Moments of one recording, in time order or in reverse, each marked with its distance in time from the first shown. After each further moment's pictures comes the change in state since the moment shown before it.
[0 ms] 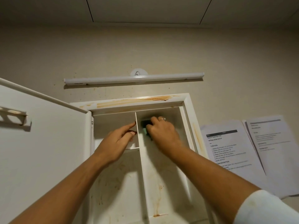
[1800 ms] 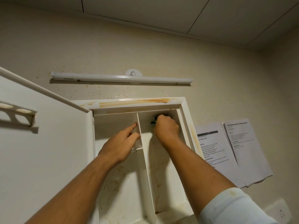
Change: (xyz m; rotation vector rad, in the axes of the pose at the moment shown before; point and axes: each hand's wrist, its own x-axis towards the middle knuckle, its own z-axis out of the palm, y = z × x) left_hand 0.005 0.000 -0.001 -0.055 -0.152 -0.107; right_hand 0.027 -0.009 -0.015 0.062 -0.149 0.648
